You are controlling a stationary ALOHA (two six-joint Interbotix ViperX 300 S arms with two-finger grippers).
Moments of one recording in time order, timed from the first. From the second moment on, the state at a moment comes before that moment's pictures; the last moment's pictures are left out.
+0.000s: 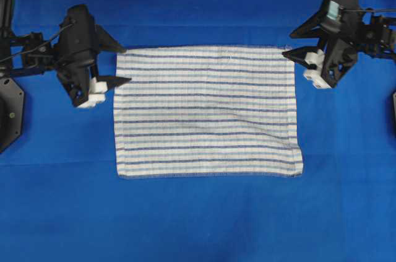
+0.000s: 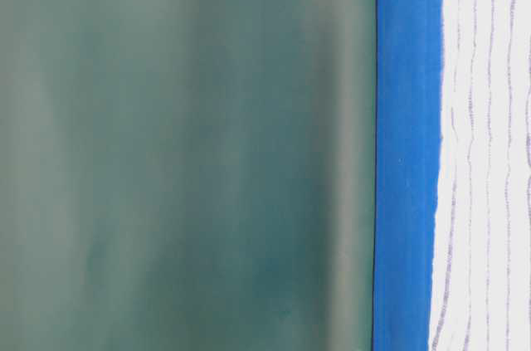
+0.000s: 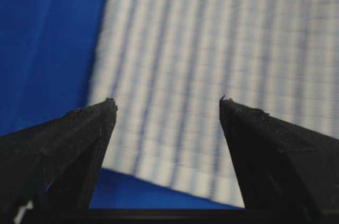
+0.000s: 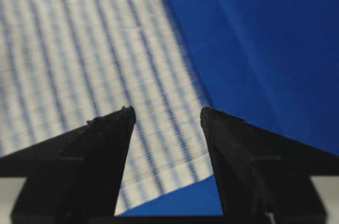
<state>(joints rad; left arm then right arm) 0.26 -0.36 1.10 -0.02 -0.15 0.10 -0.36 -0.35 0.99 -0.20 0.08 0.29</state>
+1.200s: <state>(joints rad) 0.46 -0.02 1.10 -0.02 -0.32 0.11 -0.49 -0.01 0.98 -0.22 -0.06 0.29</state>
